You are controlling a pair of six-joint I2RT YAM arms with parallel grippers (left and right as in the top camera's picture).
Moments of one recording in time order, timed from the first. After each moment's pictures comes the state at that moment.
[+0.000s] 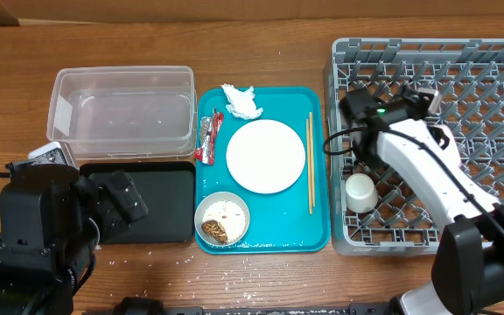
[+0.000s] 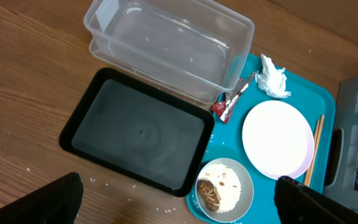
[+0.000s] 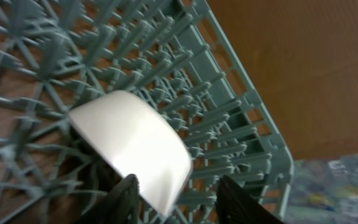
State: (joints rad) left arm -0.14 0.96 1.61 -1.52 -0.20 -0.55; right arm 0.30 1.71 1.27 -1.21 1.08 0.81
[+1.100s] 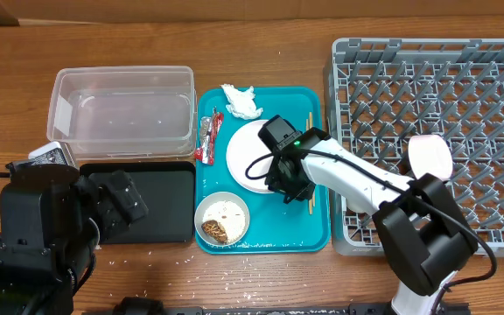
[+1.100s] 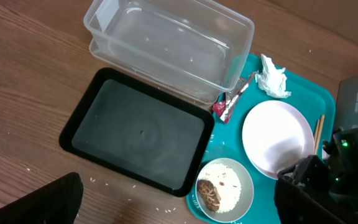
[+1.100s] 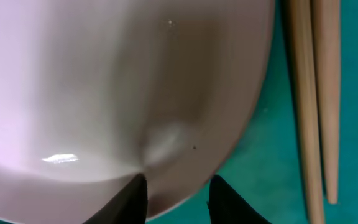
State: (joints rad) left arm -0.14 0.96 1.61 -1.52 -0.20 -0.55; right arm 0.64 1.91 1.25 -0.82 -0.08 1.00
